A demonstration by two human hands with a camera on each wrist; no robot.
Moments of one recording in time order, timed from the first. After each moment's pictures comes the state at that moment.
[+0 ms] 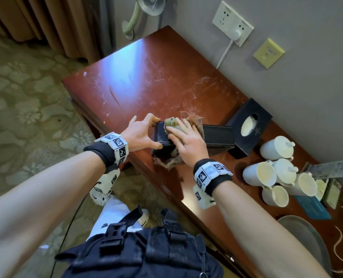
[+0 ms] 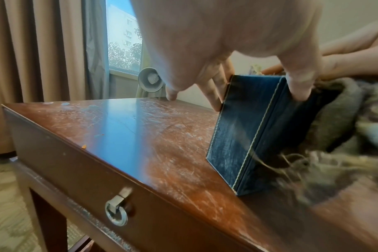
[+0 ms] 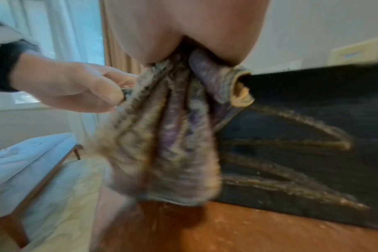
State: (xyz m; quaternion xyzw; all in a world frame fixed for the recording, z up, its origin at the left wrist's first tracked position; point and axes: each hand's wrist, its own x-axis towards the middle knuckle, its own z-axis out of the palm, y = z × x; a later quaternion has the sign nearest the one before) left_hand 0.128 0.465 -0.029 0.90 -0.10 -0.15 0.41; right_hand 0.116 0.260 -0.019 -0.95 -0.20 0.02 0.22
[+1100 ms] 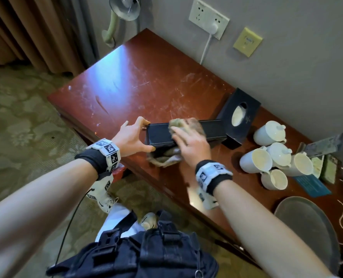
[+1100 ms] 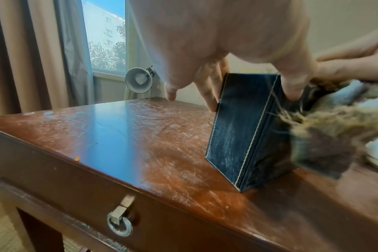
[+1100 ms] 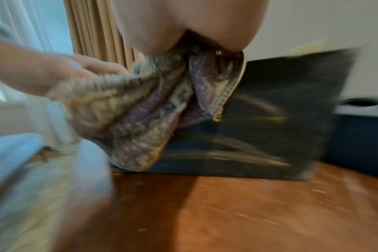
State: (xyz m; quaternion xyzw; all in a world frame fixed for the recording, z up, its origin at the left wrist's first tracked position) left_hand 0.134 0.468 -0.034 0.90 -0.13 -0.15 0.38; right_hand 0.106 0.232 -0.030 -0.97 -0.10 -0.07 0.22
